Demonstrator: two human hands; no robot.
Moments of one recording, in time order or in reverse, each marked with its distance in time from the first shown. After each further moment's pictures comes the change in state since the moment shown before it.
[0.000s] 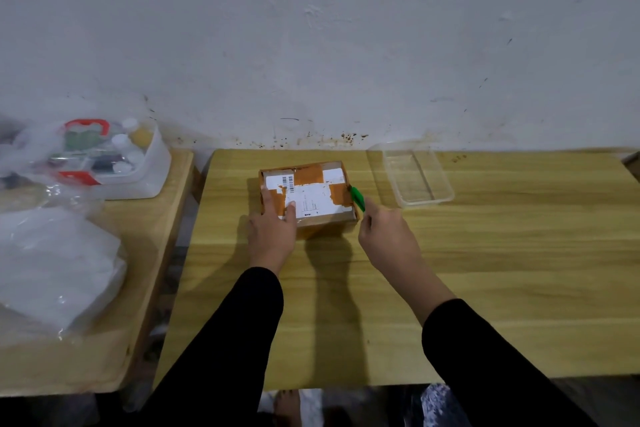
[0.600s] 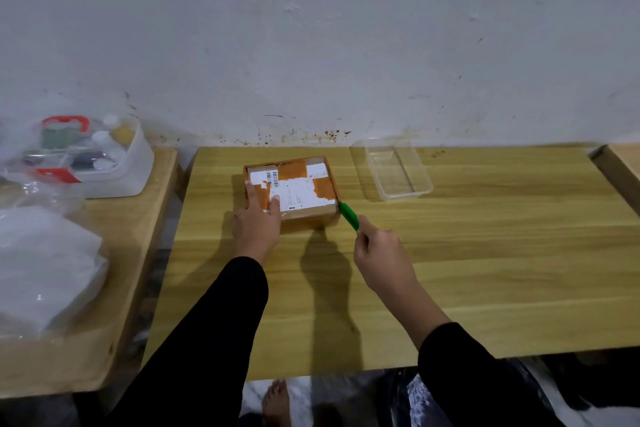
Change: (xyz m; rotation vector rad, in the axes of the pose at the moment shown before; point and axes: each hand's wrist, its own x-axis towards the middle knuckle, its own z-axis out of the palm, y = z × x) left_hand -0.002 0.002 -0.002 -0.003 -0.008 0.007; right_hand -0.042 0.020 0.005 0.056 0.029 0.041
